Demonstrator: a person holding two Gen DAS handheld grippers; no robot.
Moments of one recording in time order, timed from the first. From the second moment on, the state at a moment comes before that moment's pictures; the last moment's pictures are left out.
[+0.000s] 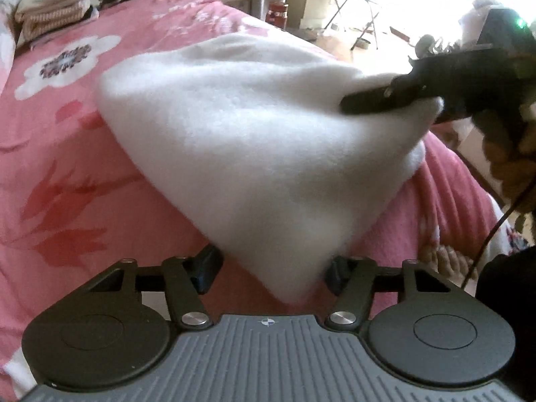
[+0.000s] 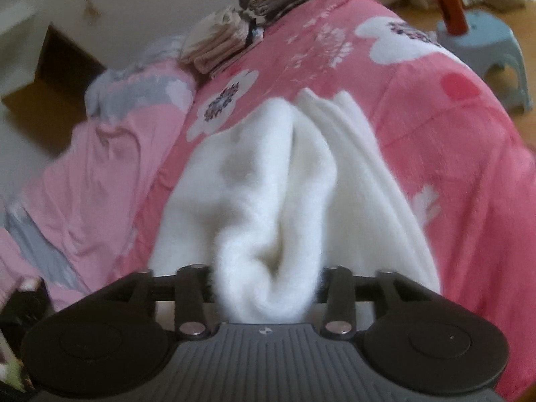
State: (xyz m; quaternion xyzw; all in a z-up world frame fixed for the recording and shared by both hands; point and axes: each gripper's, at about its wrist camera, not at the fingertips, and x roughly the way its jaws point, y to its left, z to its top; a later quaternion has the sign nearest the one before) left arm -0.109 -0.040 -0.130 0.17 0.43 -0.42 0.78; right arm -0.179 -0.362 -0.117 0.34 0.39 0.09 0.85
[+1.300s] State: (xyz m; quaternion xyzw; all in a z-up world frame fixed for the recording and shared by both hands) left arm -0.081 -0.016 -0.114 0.00 0.47 -0.47 0.75; right arm -0.164 -0.367 -0.092 0.20 0.40 0.13 0.89
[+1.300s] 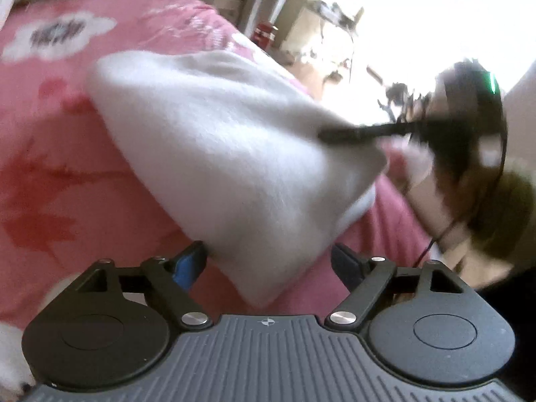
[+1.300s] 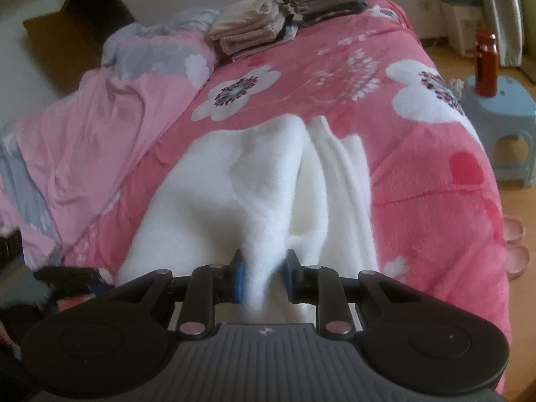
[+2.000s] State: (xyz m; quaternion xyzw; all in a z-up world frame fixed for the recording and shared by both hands) left arm -0.040 -0.019 -0.158 -0.14 0.57 -0.38 0.71; right arm -0.178 -0.430 -0.100 0.39 0.41 0.08 0.82
